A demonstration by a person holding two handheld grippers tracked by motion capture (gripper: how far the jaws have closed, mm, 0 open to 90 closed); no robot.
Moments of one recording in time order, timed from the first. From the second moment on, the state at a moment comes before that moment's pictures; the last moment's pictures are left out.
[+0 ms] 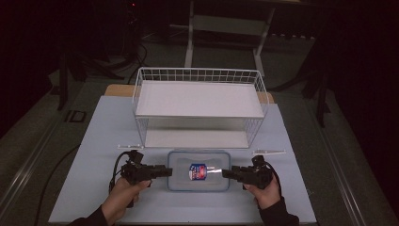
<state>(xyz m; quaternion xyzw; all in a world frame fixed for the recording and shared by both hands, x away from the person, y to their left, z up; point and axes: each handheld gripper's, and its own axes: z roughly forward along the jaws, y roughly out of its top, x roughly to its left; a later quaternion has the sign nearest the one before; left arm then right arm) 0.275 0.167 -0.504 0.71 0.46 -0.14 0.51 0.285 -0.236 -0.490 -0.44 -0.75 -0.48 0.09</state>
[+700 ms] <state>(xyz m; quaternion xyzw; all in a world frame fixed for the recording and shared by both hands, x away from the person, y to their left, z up) 0.308 0.167 -0.484 0.70 0.45 -0.08 0.55 0.326 -0.232 -0.461 -0.43 -0.75 -0.51 0.05</state>
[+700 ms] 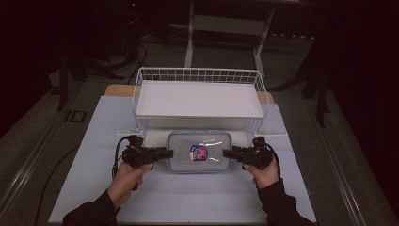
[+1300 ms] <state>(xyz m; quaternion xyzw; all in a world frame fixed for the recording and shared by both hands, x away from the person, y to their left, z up) 0.334 0.160 -0.498 0.69 0.46 -0.05 0.55 0.353 -0.232 -0.477 -0.43 -0.74 -0.51 0.03</state>
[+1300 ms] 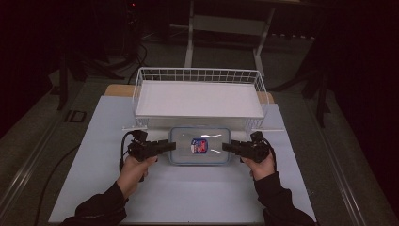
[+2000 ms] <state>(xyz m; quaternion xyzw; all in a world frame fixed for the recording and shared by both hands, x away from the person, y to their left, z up) 0.350 0.158 -0.512 0.67 0.47 0.01 0.57 0.374 -0.227 -0.495 -0.43 -0.73 -0.53 0.00</state>
